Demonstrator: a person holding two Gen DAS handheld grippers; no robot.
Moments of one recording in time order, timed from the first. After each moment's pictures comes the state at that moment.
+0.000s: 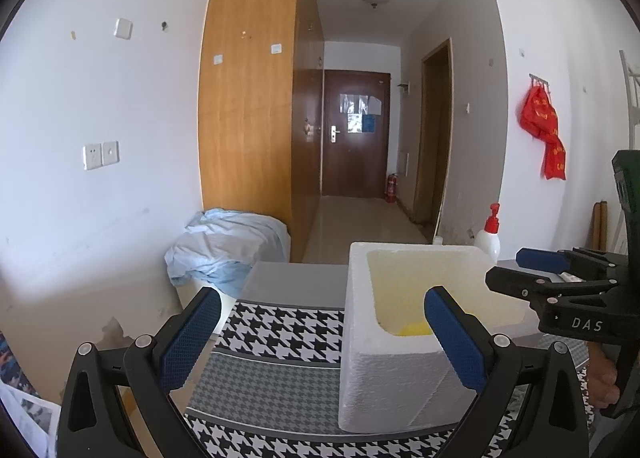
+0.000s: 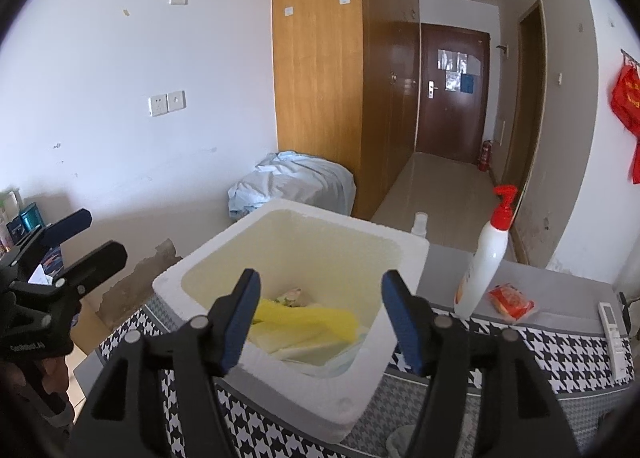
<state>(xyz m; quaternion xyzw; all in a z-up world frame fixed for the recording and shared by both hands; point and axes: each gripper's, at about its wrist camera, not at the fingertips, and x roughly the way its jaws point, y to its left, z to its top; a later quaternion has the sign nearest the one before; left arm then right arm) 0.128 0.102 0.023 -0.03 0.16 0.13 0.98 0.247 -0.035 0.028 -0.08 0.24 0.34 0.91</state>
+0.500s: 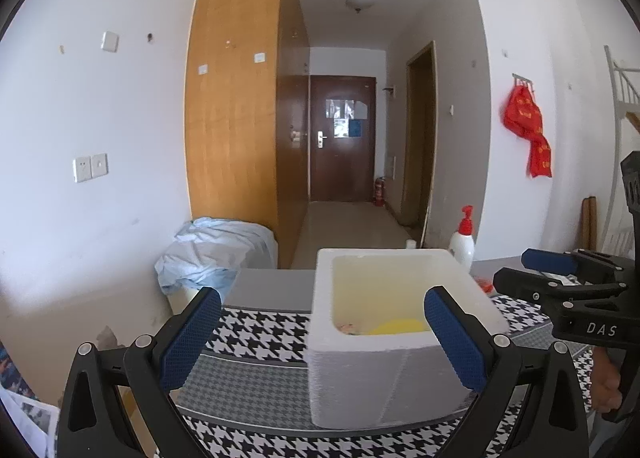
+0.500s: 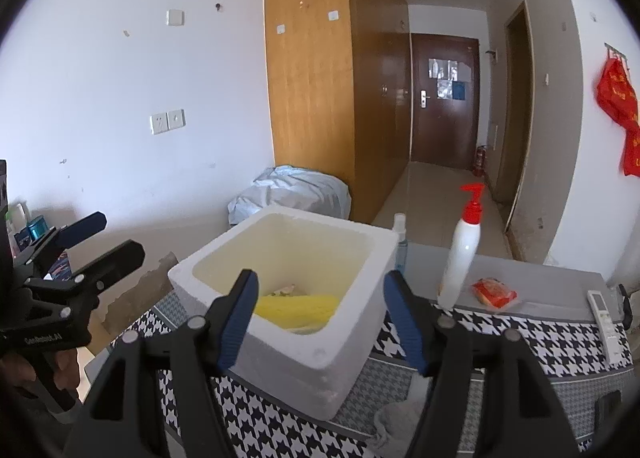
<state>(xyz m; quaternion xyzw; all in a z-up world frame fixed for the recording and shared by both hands) 0.117 0.074 0.036 -0.02 0.15 0.10 0.98 0.222 -0.075 0.037 -0.06 0.22 0.33 0.91</state>
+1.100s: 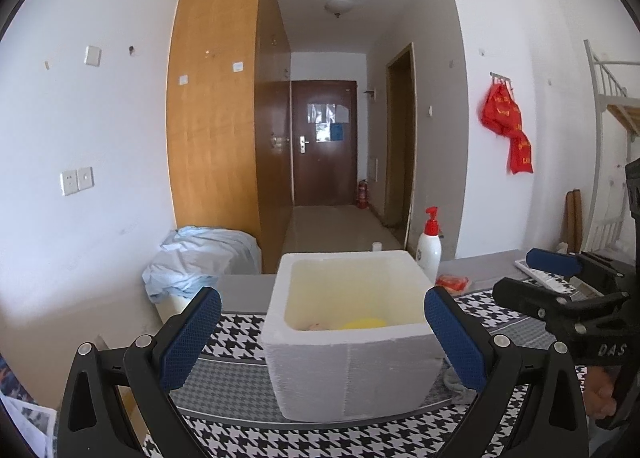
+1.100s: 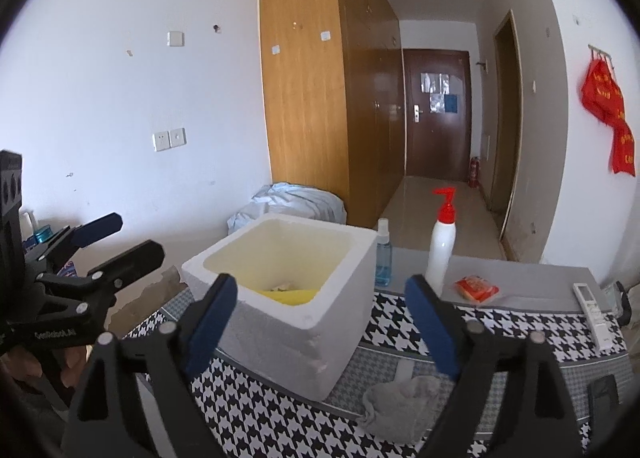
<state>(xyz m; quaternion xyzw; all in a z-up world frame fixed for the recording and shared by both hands) 0.105 0.040 0.044 -0.01 0.15 0.08 0.99 0.192 -0.111 0.040 -0.05 0.19 0.33 0.92</state>
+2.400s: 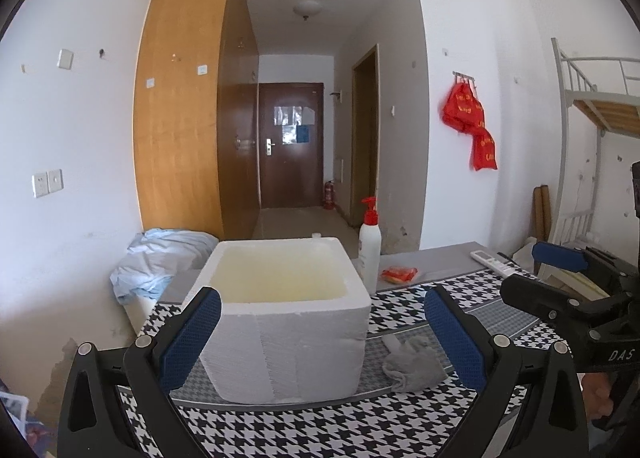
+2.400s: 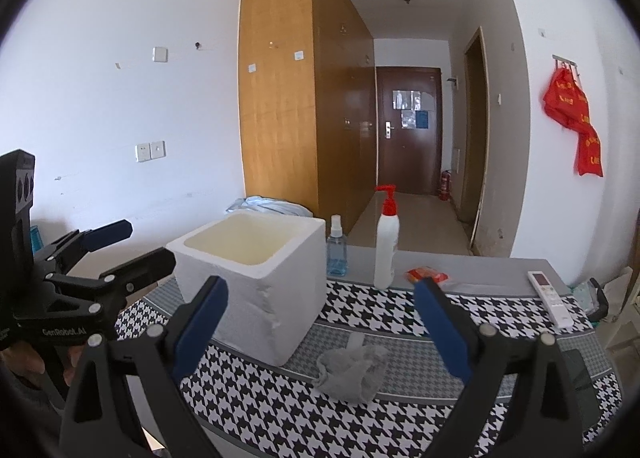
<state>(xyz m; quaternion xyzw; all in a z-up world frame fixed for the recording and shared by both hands) 0.092 -0.010 0.029 -0.01 0.14 0.02 0.99 0.155 -0.179 0.029 -0.04 0.16 0.28 0.94</state>
